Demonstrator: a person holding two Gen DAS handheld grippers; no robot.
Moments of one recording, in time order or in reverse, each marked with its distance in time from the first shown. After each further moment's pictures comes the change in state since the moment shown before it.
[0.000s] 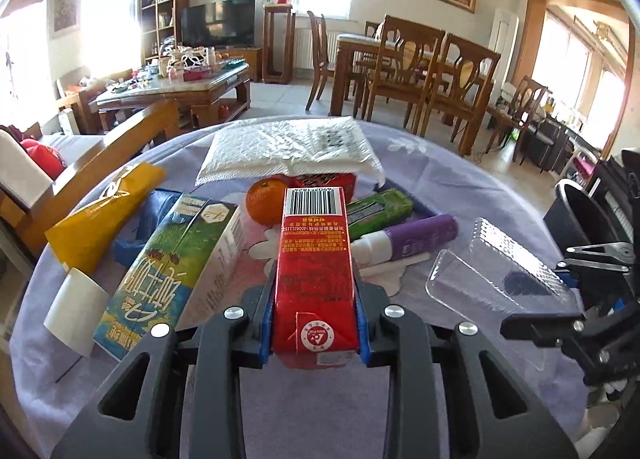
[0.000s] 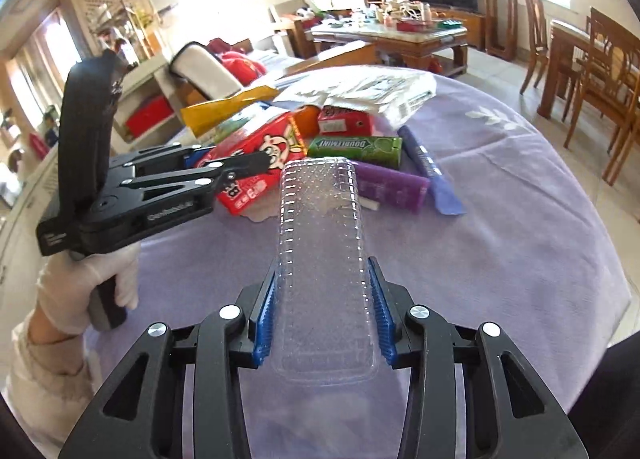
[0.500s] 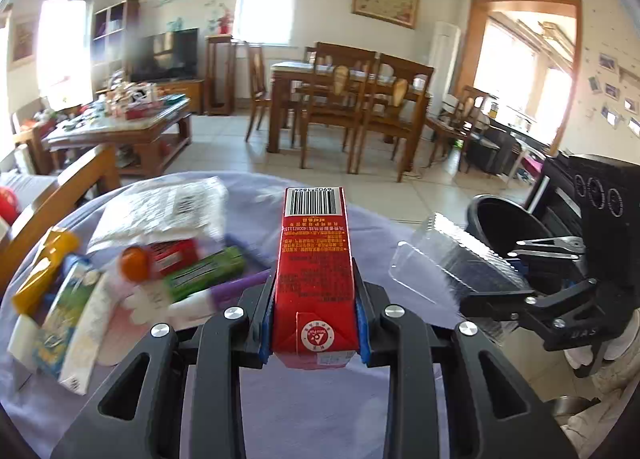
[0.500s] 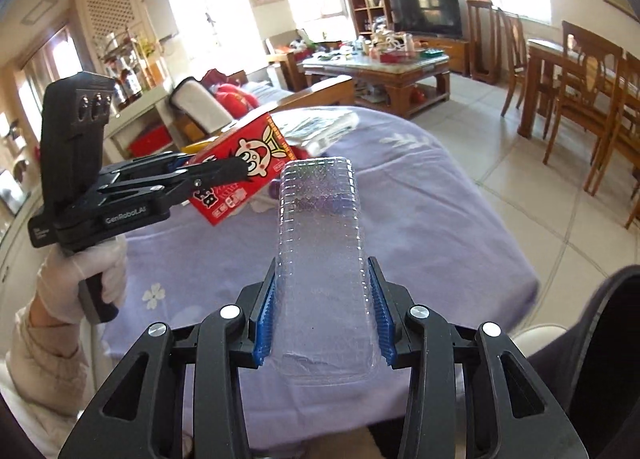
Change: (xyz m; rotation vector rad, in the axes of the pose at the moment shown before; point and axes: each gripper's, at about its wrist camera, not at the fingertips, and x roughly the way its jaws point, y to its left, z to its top) left arm -0.024 -0.115 0.031 0.104 -0.088 -0.181; right arm -0.110 -0.070 -0.041 0.027 -0.125 -0.041
